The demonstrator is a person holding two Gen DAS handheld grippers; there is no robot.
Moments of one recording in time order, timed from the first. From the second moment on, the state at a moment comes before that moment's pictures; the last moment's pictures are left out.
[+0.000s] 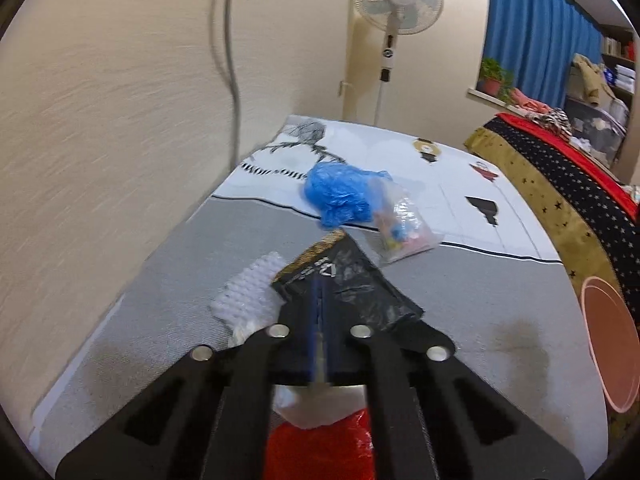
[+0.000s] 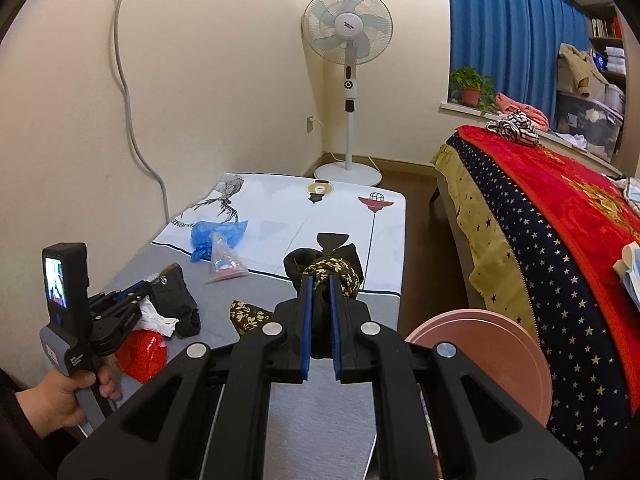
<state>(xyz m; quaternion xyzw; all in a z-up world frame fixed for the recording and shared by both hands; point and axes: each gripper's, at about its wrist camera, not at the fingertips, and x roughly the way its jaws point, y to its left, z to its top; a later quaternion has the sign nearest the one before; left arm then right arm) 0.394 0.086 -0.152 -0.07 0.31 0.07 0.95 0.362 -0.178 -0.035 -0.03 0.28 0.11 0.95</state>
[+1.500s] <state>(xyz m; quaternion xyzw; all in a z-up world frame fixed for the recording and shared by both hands) 0.356 -0.081 -0.012 -0.02 0.30 -0.12 0.95 0.327 -0.272 -0.025 0.01 0.29 0.09 0.95</state>
